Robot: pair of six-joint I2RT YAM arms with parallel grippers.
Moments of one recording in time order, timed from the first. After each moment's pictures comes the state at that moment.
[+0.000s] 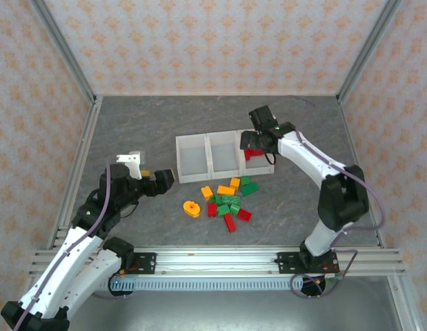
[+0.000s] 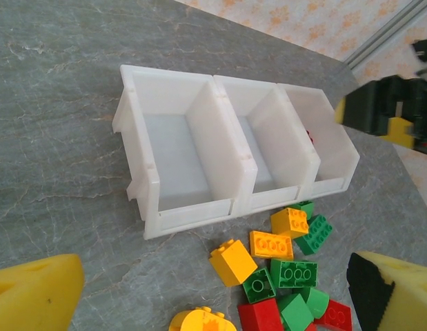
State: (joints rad) left arm -0.35 0.62 0.66 -0.54 0.11 -0.51; right arm 0.44 1.64 1.33 -0.74 0.21 0.51
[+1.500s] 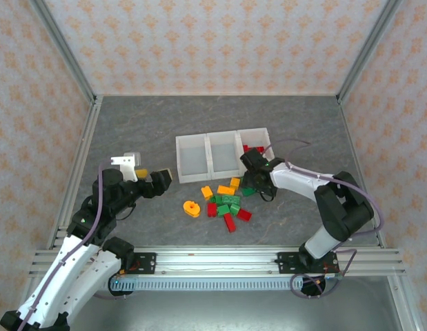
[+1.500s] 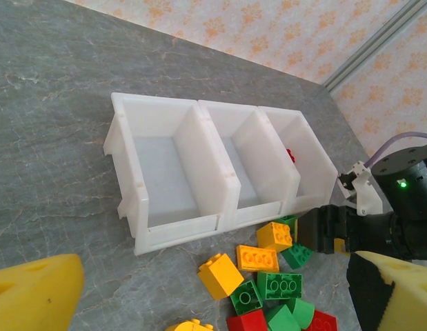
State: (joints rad) left arm -0.35 0.54 0.65 -0.52 0.11 -0.51; right arm 0.59 1.58 0.88 -0.62 0.19 0.84
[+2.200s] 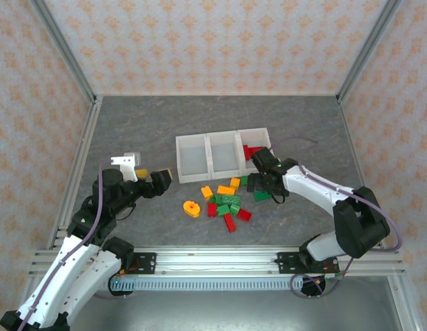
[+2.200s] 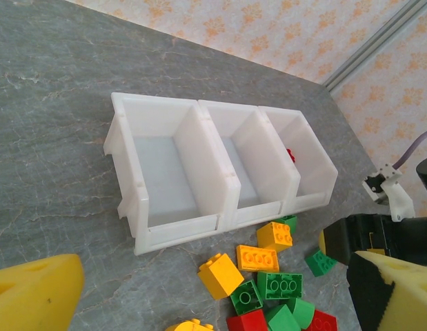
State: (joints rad) left arm -0.35 0.54 0.65 -0.52 0.11 -0.51; right arm 0.55 1.43 0.86 -0.74 0.14 0.62
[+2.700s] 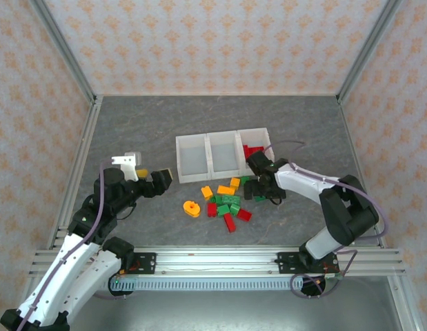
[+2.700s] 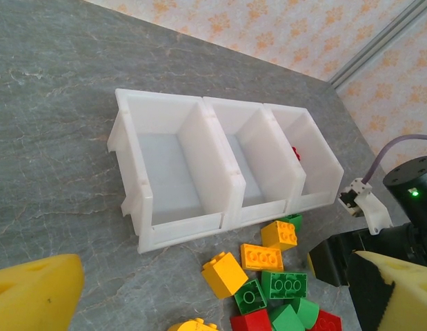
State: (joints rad) left arm -0.35 0.56 0.65 -0.52 0.11 -0.51; right arm 0.56 1.57 0.86 -0.73 0.08 0.51
